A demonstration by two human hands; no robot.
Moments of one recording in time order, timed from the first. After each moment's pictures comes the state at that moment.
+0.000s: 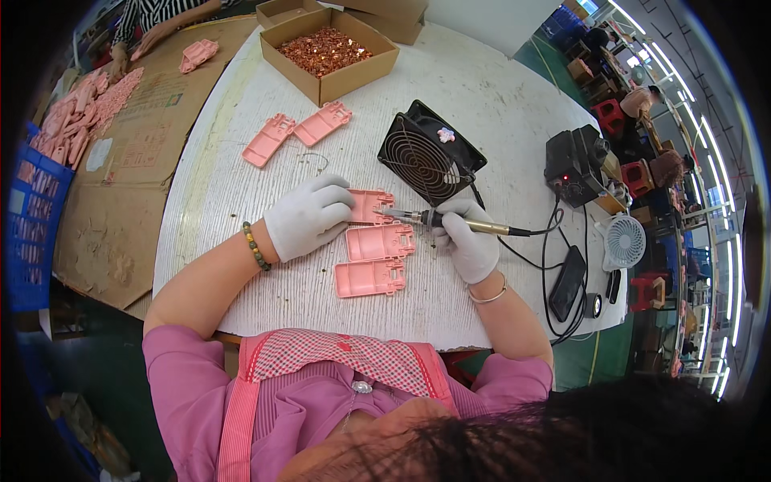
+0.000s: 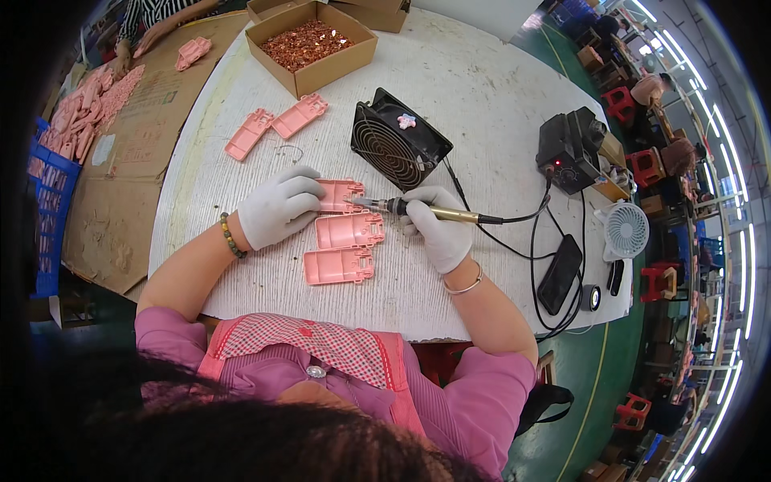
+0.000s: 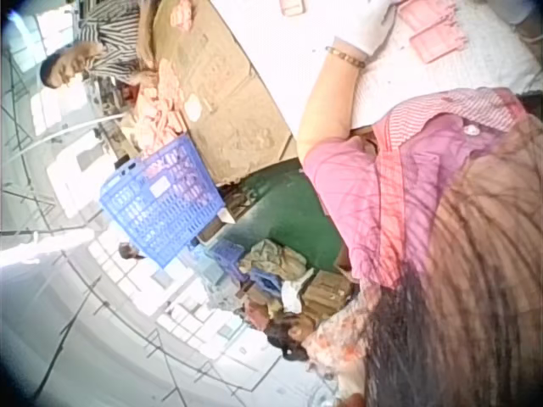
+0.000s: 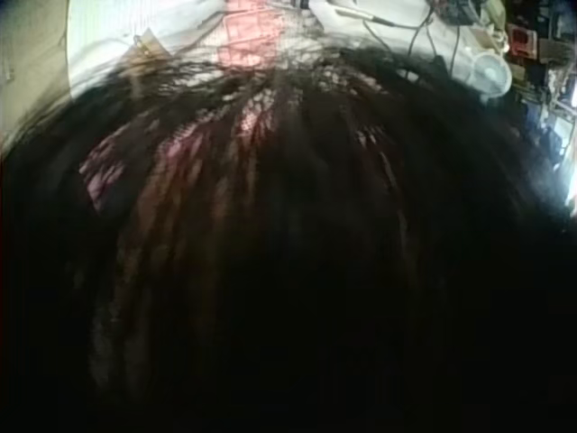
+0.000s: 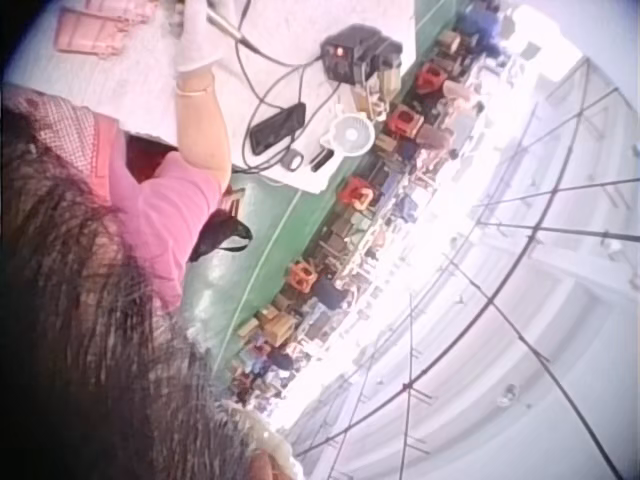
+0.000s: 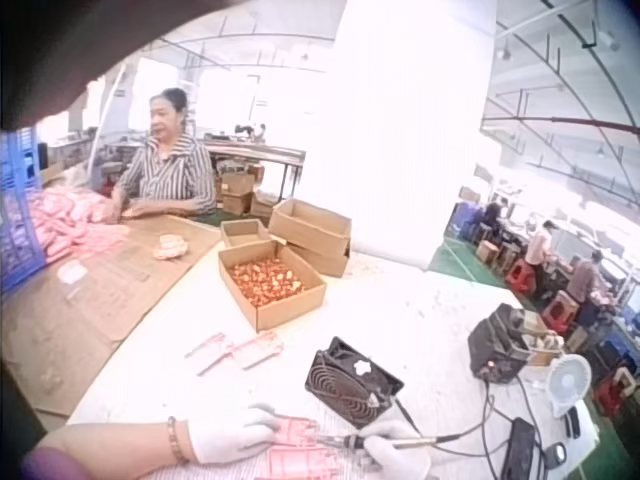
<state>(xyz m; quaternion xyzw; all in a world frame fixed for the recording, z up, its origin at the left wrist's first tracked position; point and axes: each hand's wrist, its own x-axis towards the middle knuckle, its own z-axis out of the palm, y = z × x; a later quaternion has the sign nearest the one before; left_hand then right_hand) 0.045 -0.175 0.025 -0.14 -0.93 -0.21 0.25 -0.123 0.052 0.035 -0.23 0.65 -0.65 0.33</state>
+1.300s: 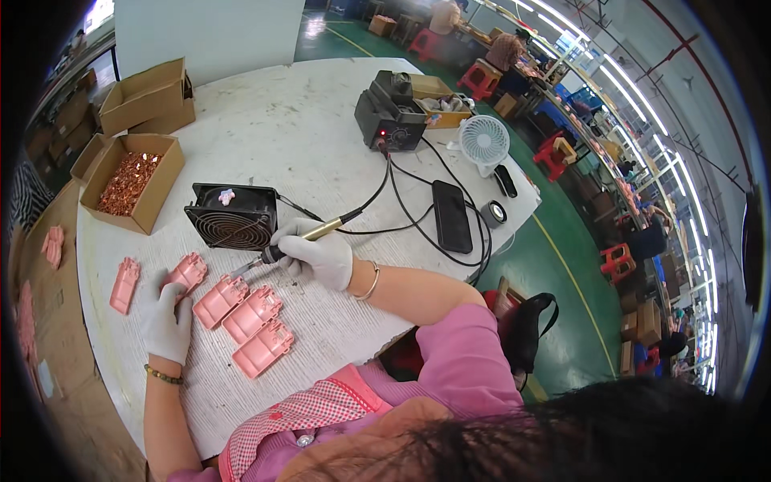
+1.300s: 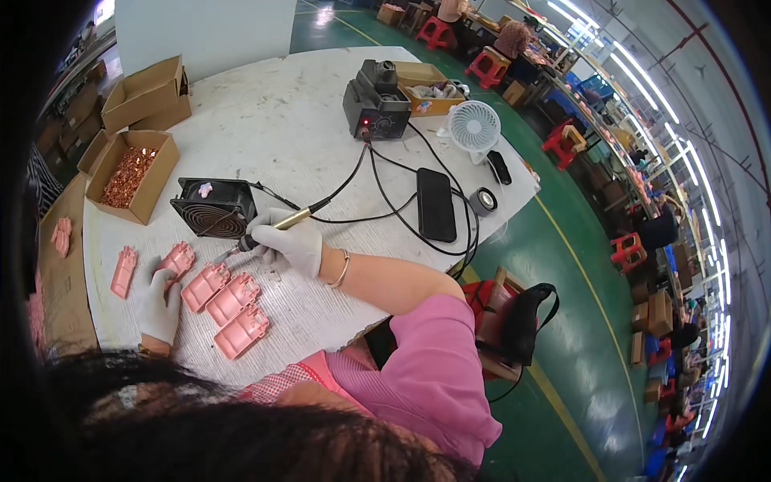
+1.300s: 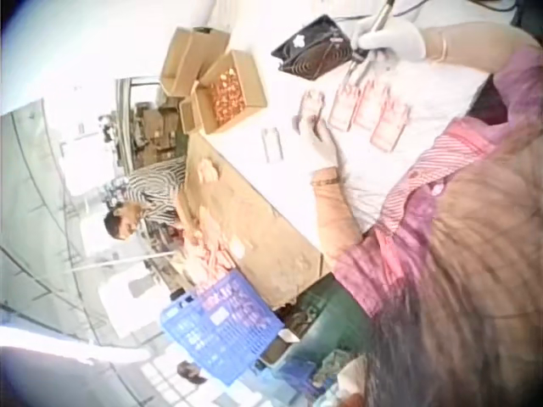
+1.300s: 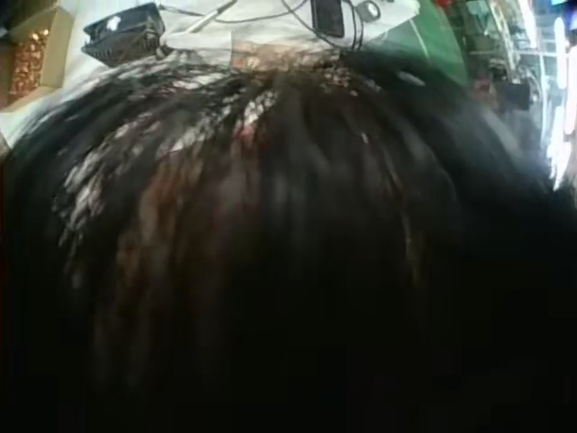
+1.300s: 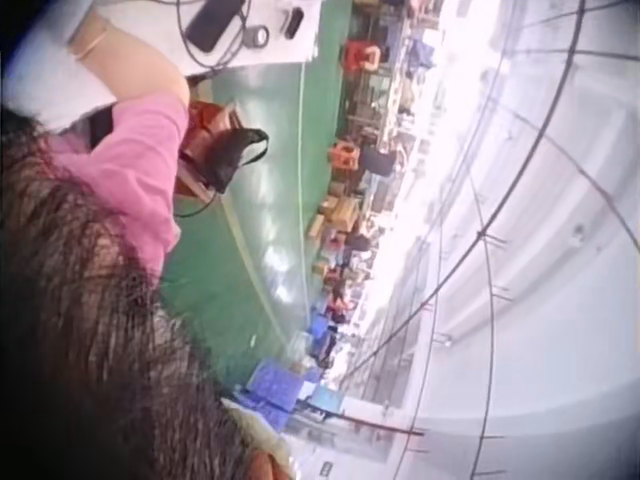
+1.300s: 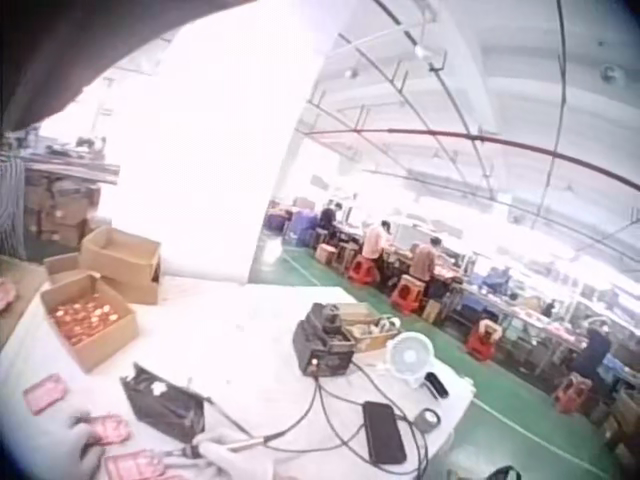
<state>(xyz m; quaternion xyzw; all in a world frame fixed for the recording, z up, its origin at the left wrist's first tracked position) 0.042 -0.186 0.021 0.09 -0.93 -0.21 0.27 -0.127 0.052 0.040 -0.18 0.58 -0.71 0.35</state>
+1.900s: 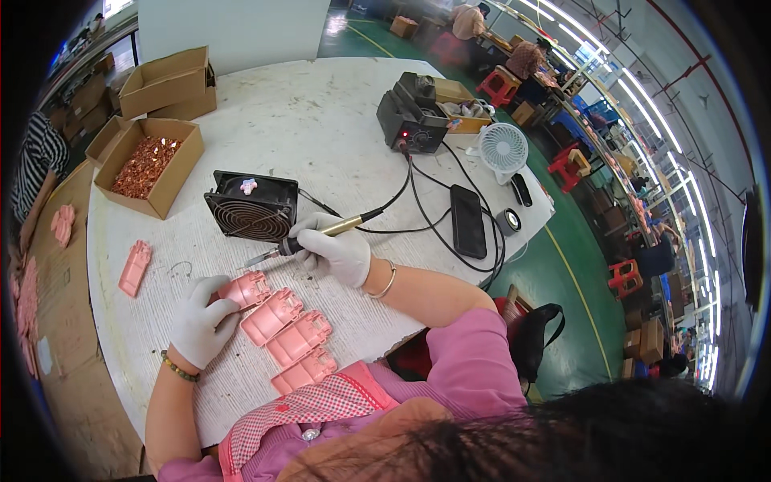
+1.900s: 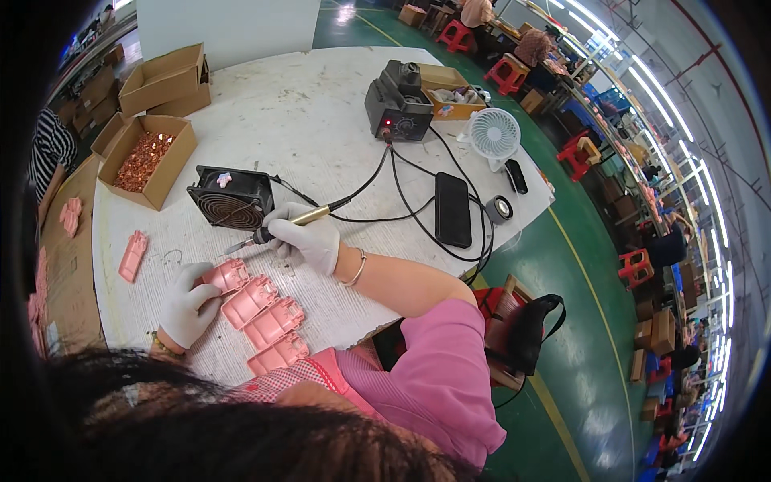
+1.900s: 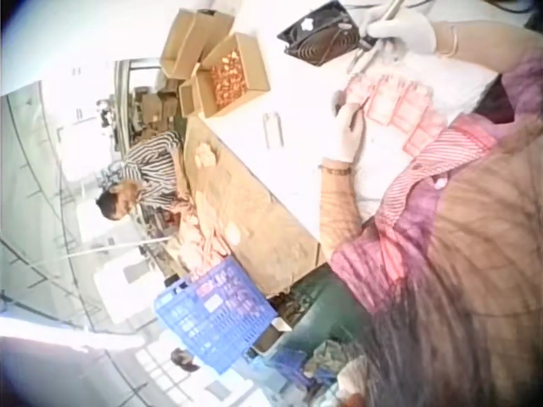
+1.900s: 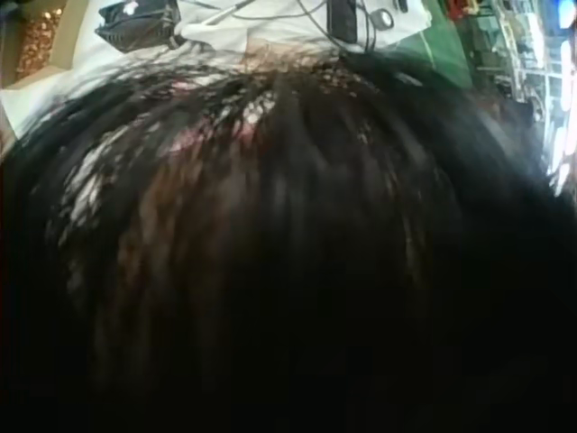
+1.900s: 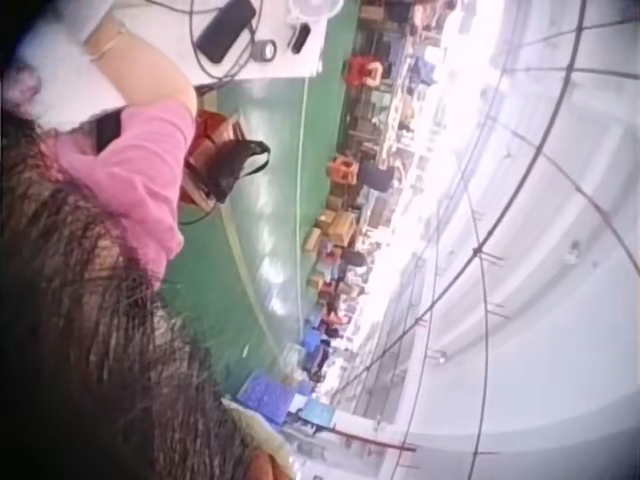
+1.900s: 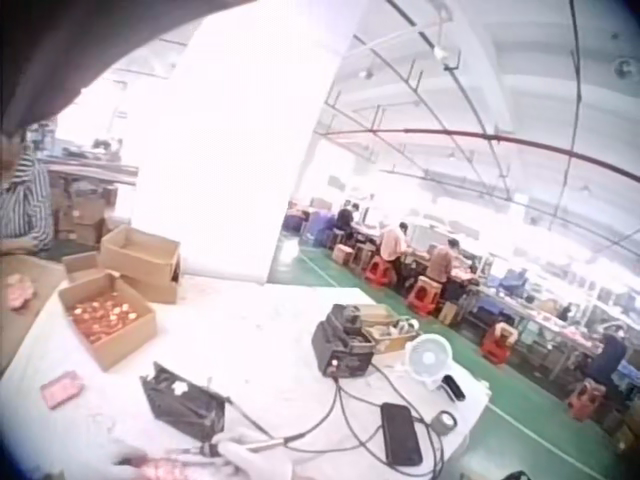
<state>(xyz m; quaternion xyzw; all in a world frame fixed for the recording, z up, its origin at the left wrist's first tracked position) 0.045 -0.159 0.042 -0.13 -0.94 -0.24 0.21 -0.128 0.052 0.040 -0.18 0.58 -0.71 0.37</state>
